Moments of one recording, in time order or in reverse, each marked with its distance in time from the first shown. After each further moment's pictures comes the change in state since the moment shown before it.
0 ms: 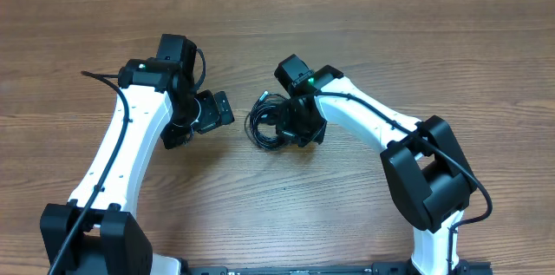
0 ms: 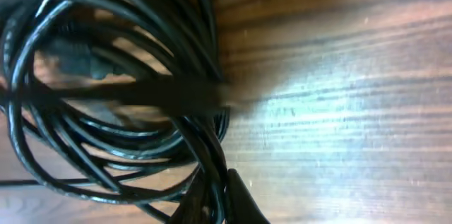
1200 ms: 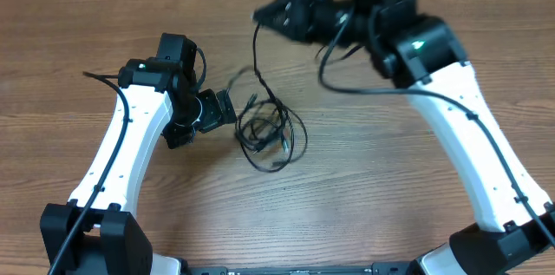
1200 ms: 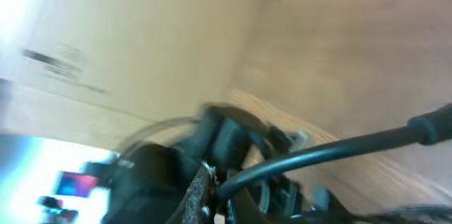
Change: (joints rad) left arm 0.000 0.000 0.000 0.008 0.046 0.000; right arm -0.178 -0.353 0.380 0.368 -0.494 -0.131
